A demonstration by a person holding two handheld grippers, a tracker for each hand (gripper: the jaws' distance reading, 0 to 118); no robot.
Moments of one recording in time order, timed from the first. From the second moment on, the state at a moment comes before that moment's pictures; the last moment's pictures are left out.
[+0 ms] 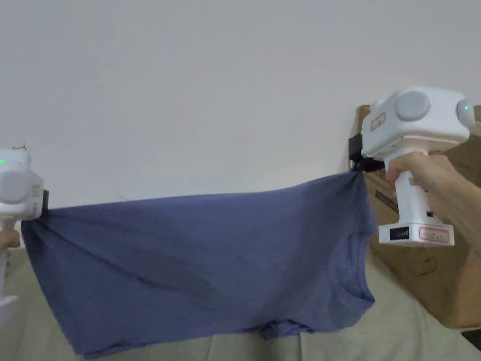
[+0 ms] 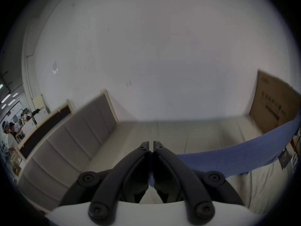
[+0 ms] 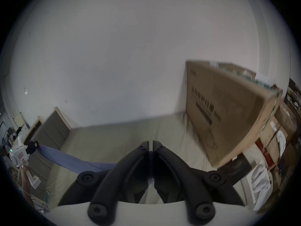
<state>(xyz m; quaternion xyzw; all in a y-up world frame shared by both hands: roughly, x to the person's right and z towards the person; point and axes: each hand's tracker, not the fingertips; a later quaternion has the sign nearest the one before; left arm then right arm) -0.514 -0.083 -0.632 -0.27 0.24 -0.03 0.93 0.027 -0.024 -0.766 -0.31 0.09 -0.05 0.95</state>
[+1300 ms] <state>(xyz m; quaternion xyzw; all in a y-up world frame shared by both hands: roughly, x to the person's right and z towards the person) -0.440 -0.325 -0.214 -0.44 0.15 0.03 0.89 0.122 -0.323 -0.349 -0.53 0.10 -0.01 0.84</state>
